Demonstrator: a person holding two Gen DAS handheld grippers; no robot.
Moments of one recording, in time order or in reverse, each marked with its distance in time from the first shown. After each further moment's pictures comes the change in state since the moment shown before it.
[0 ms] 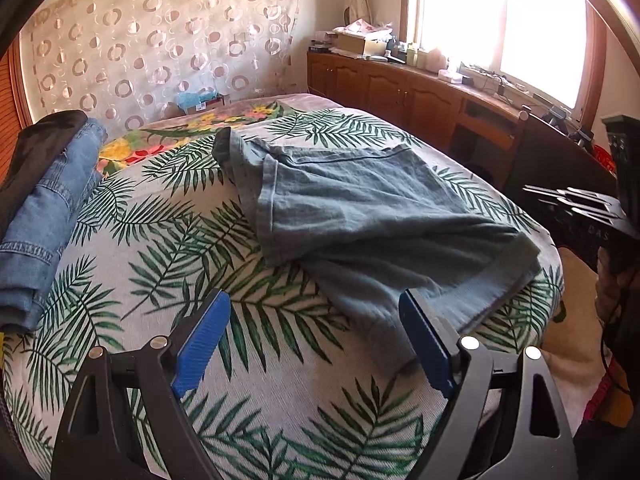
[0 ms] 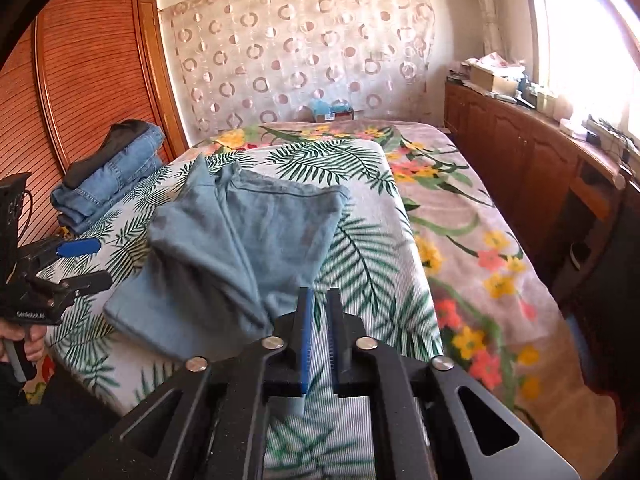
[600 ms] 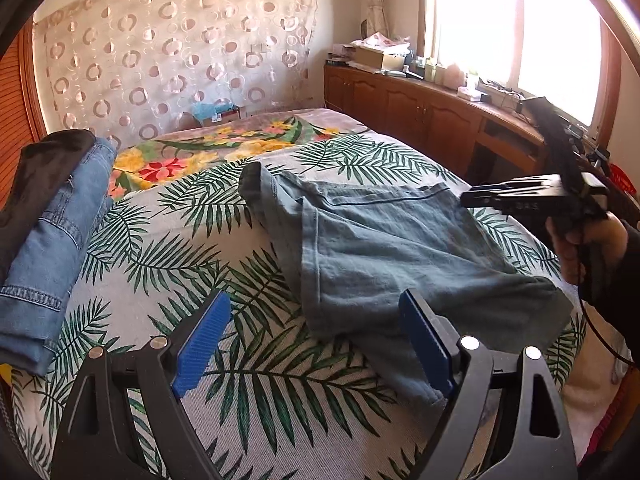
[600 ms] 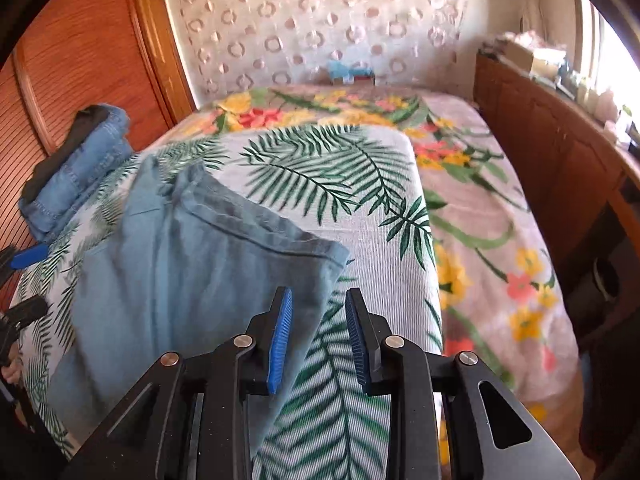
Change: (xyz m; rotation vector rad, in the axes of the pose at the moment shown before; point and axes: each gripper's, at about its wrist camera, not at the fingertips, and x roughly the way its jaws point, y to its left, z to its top) left arm 0.017 0.029 0.036 -0.028 -0.048 0.044; right arm 0.122 -0.028 0.073 -0.030 0.198 0.069
